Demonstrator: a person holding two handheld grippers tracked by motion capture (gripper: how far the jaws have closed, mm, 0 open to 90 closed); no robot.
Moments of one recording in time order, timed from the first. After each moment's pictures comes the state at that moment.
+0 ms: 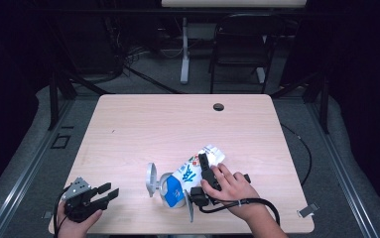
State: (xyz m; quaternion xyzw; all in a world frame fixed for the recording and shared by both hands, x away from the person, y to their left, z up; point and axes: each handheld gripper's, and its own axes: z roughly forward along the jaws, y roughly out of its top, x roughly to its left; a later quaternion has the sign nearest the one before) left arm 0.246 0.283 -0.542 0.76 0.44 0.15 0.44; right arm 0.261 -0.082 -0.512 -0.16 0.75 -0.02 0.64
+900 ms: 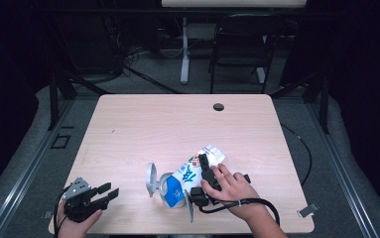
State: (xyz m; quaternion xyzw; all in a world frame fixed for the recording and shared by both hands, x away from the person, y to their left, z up) left arm 0.247 0.283 -0.542 0.76 0.44 0.15 0.45; right arm 0.260 -0.081 -0.512 -0.16 0.76 -0.02 0.64
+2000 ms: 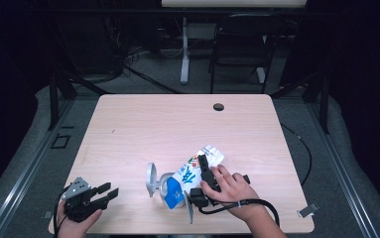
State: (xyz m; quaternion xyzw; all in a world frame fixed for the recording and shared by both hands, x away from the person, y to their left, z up) left arm 0.247 0.284 -0.542 0.76 0.45 0.15 0.44; right arm 0.259 -0.080 -0.514 -0.16 0.75 -0.02 0.64
